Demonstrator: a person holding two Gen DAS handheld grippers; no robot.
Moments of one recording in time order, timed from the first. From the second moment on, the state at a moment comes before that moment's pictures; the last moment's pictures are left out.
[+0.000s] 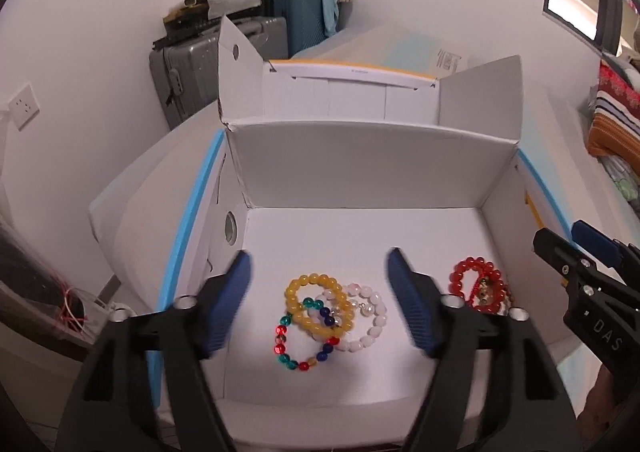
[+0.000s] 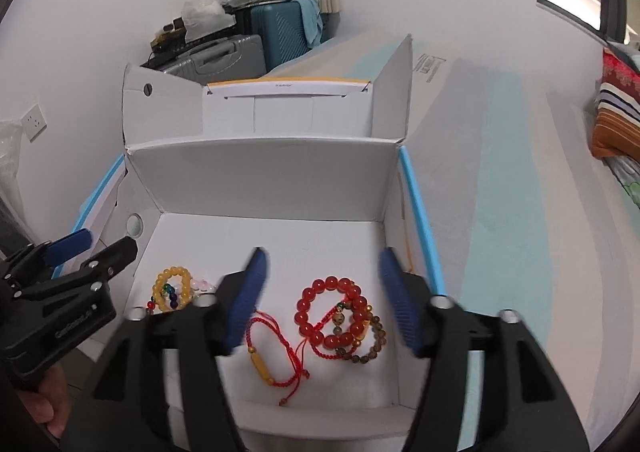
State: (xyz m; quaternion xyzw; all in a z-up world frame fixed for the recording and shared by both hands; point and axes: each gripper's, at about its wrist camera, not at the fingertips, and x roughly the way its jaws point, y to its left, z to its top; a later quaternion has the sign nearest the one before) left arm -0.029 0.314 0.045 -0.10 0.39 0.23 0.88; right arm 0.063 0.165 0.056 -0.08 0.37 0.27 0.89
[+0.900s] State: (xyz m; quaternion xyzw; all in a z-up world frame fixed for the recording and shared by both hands) left arm -0.109 0.268 0.044 -0.10 0.36 0.21 0.90; right arm -0.012 0.107 0.048 -0.06 0.36 0.25 0.90
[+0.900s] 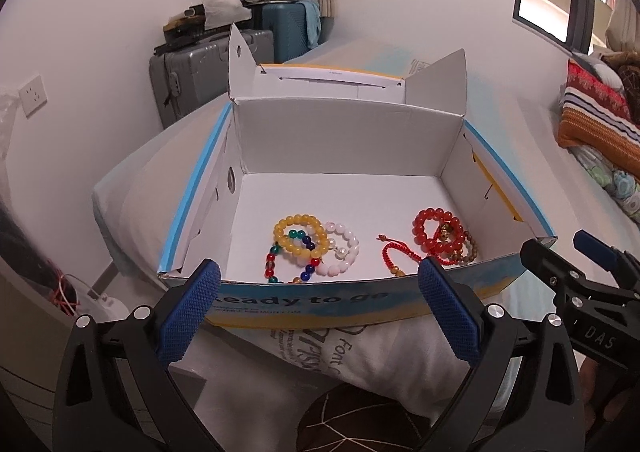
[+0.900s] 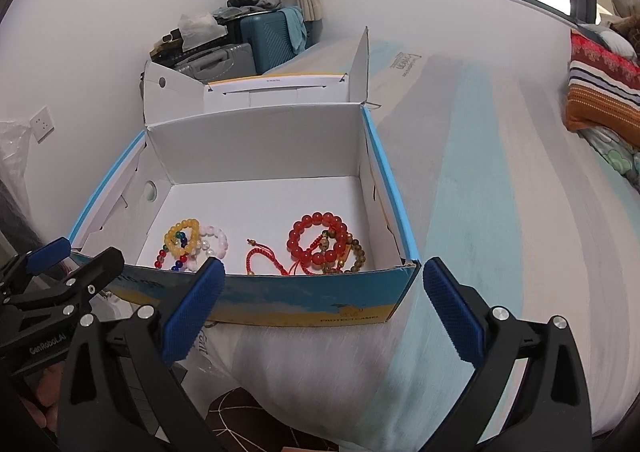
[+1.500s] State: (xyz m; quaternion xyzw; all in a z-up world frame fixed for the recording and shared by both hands) left arm -0.109 0.264 0.044 -0.08 0.36 0.20 0.91; right arm -0.011 0.104 0.047 -0.06 0.36 0.25 0.90
